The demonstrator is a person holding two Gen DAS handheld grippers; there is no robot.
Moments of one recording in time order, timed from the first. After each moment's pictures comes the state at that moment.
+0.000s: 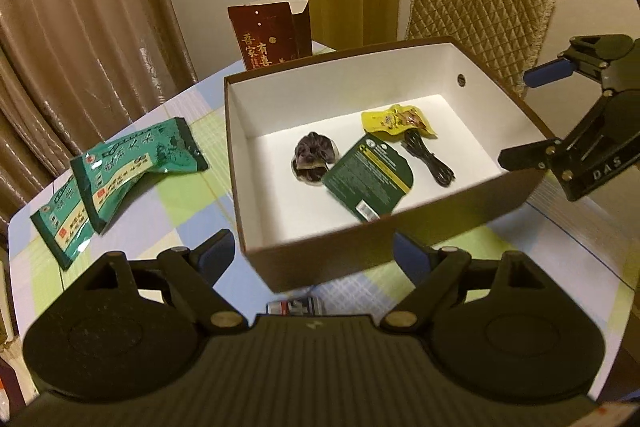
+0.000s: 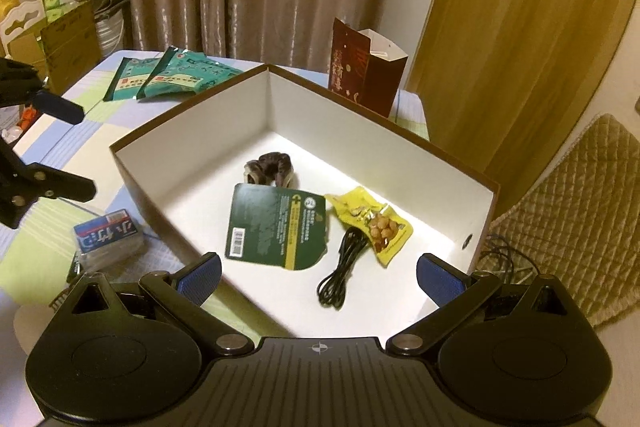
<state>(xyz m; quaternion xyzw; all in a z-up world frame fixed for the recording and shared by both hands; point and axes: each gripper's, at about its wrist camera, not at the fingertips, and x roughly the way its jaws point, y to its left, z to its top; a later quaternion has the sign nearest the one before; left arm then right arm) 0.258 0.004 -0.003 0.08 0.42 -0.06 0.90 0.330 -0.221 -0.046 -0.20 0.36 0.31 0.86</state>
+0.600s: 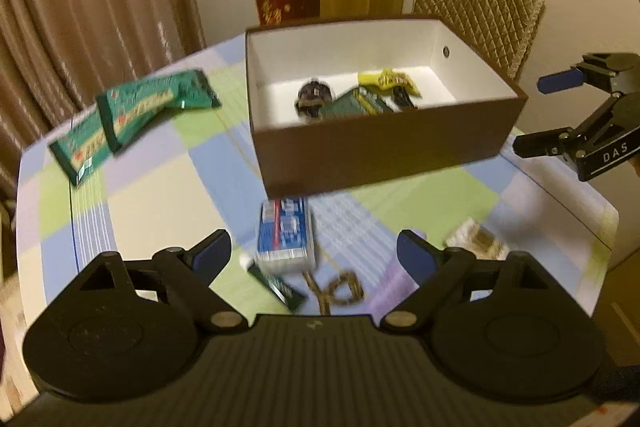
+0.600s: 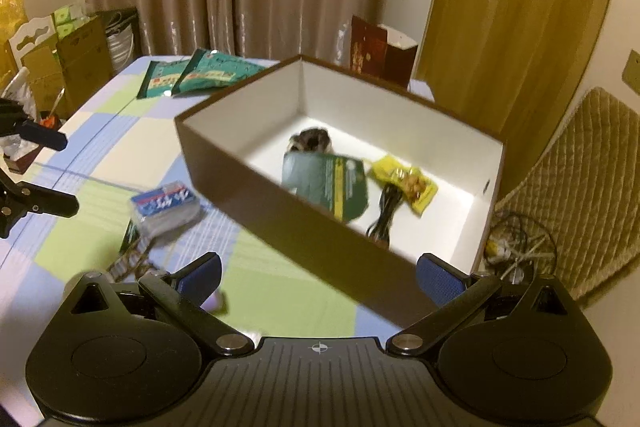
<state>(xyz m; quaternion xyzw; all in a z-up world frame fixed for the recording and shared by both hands) 0.152 0.019 -0.019 0.03 0.43 -0.04 0.90 0.240 -0.239 -0.057 -0.16 0.36 0.31 0.86</state>
